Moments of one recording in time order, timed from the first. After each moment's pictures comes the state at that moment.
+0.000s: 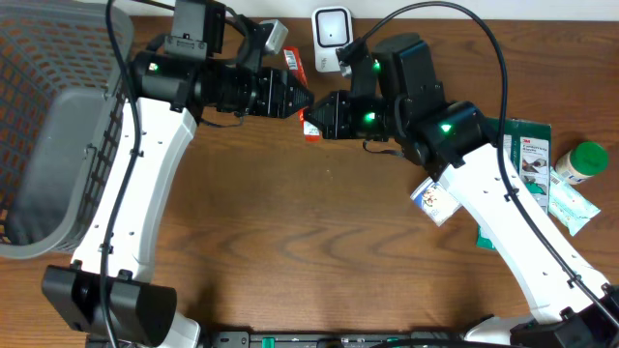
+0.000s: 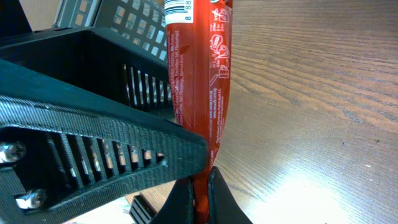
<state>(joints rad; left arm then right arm) -0.22 1.70 1.77 -1.05 0.75 -0.12 0.51 1.58 1.55 -0.67 -0.52 0.59</state>
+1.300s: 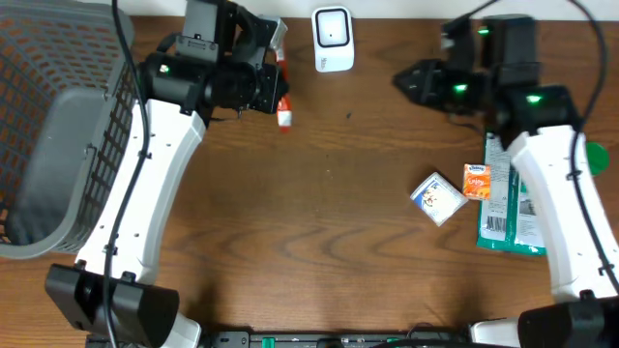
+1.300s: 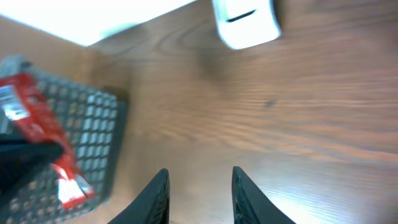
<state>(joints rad) -0.27 1.70 1.77 -0.98 0.35 0.00 0.10 1.58 1.55 -0.77 -0.52 0.44</state>
